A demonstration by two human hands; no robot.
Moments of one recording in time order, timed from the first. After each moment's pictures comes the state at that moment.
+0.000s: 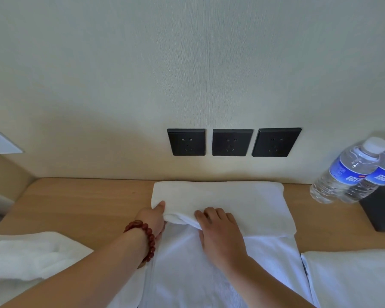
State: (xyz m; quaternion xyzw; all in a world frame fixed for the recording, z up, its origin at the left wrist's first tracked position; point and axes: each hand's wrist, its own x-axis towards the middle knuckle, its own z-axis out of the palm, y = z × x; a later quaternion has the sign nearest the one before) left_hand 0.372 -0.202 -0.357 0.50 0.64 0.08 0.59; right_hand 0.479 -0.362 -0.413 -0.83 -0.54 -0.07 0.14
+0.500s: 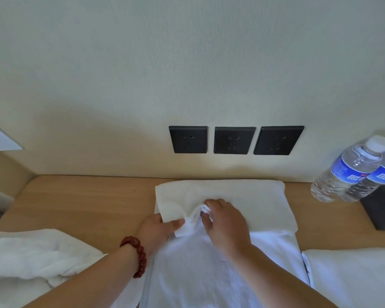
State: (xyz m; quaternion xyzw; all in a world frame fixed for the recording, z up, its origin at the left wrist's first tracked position) left_hand 0.346 -0.224 -0.355 0.59 0.48 0.02 0.64; right_hand 0.497 -0.354 -0.404 -0.86 -0.46 -0.01 0.24
